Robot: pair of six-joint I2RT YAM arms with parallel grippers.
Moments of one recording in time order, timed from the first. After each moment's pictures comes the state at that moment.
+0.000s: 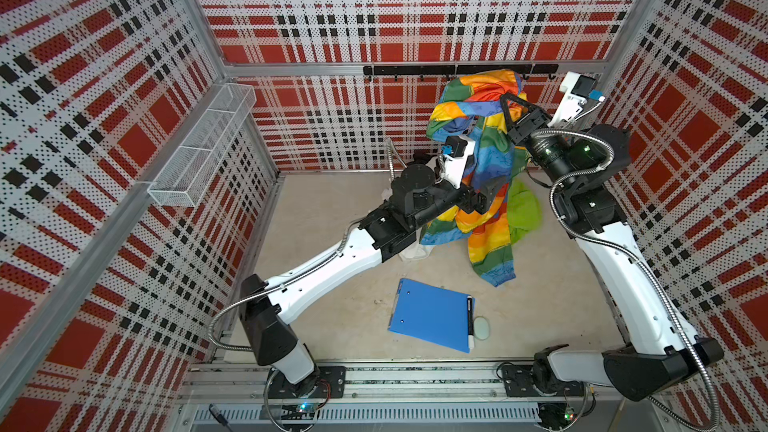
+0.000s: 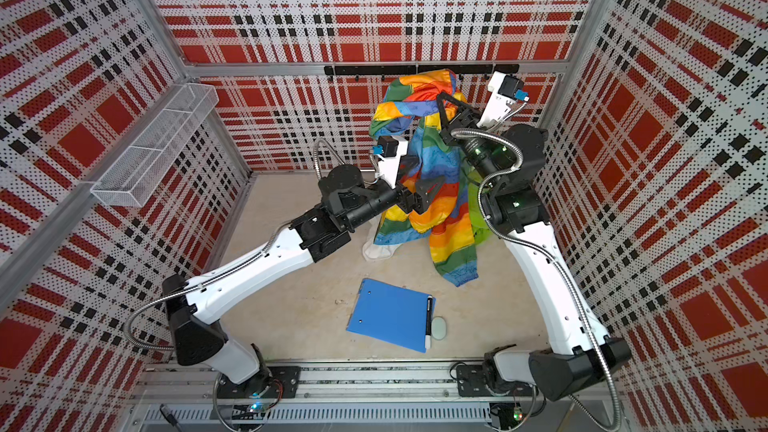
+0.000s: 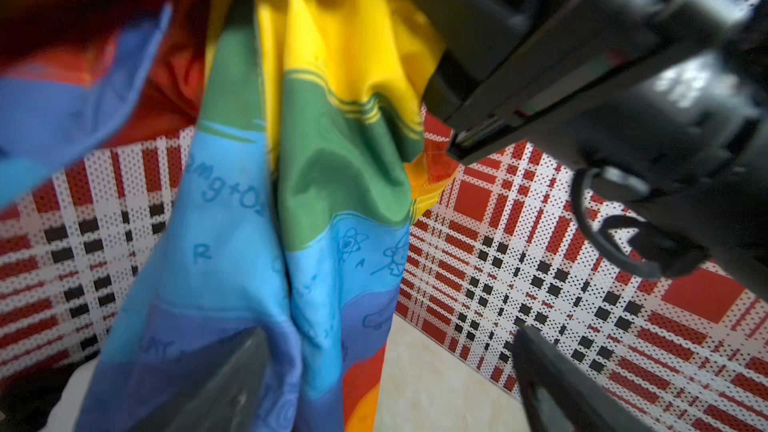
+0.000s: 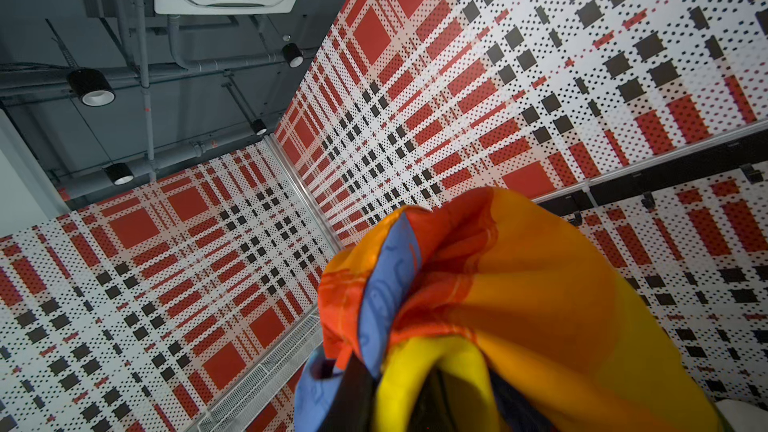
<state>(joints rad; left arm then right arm) -0.93 1.66 1.66 0.09 0.01 -0.15 0.31 1.33 1.63 0.10 -0.23 0.69</state>
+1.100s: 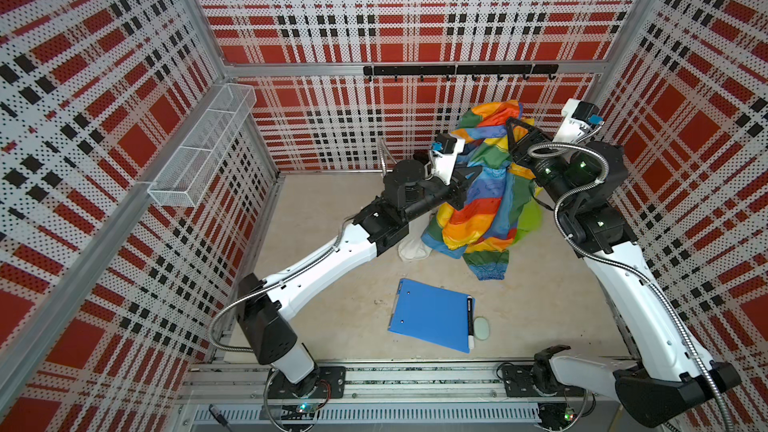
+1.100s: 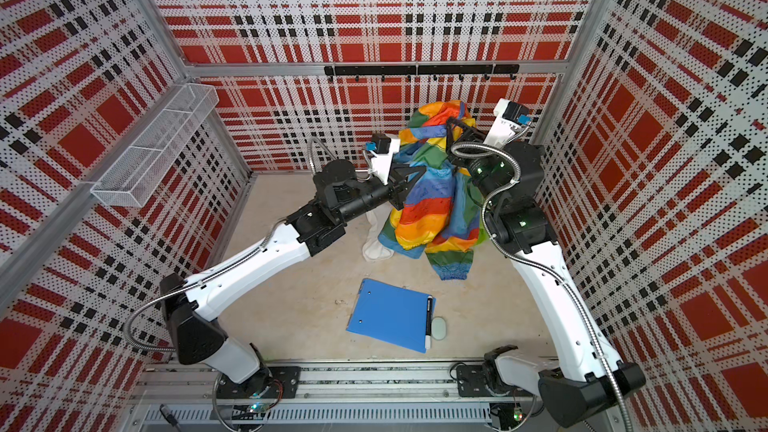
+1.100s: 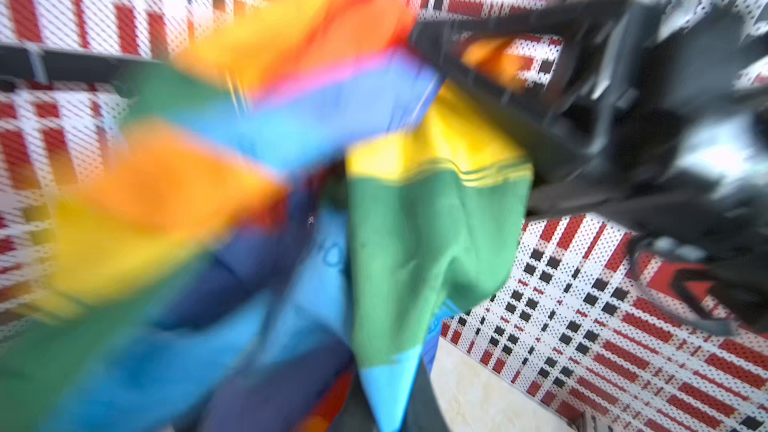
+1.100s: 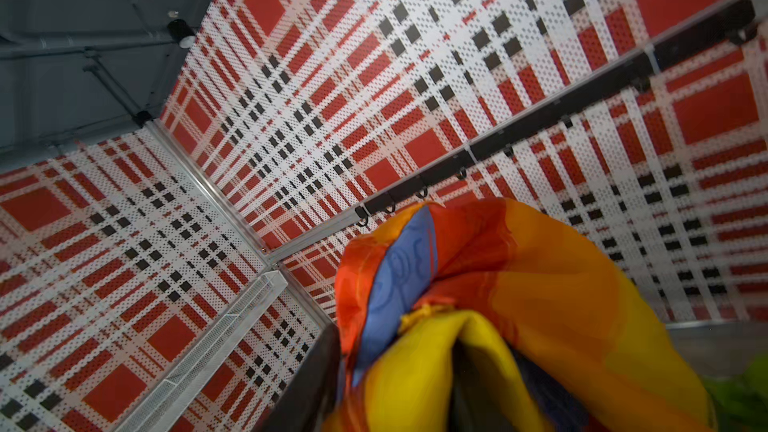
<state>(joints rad) -0.82 1.58 1.61 0.07 0.16 -0.21 0.31 1.22 1.50 -0.12 0.00 0.60</state>
